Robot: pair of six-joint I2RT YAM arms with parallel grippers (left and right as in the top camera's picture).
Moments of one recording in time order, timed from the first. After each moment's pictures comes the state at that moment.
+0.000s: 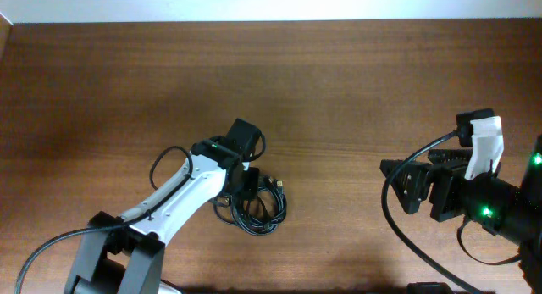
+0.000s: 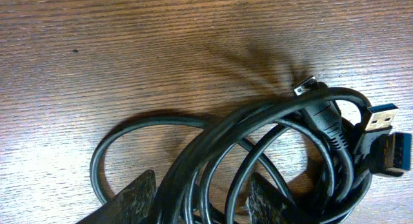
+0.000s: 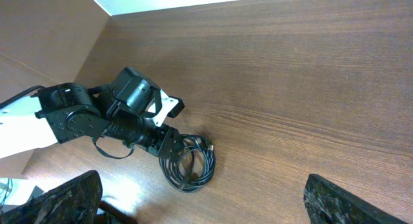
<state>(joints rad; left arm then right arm) -0.46 1.61 0.97 -0.81 0.03 -0.35 0.02 0.96 1.55 -1.30 -0.54 0.12</state>
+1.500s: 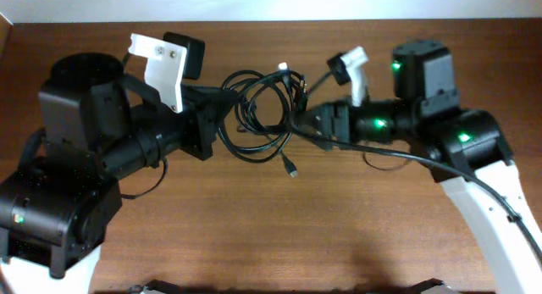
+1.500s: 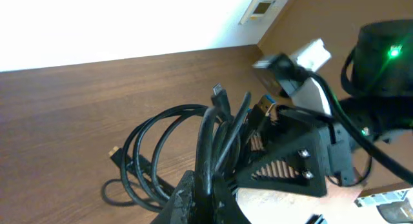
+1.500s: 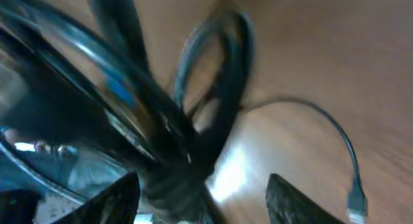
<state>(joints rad) -0.29 1.25 1.89 -1.13 0.44 -0.21 0.38 1.39 1.55 -0.82 -0.86 0.35</state>
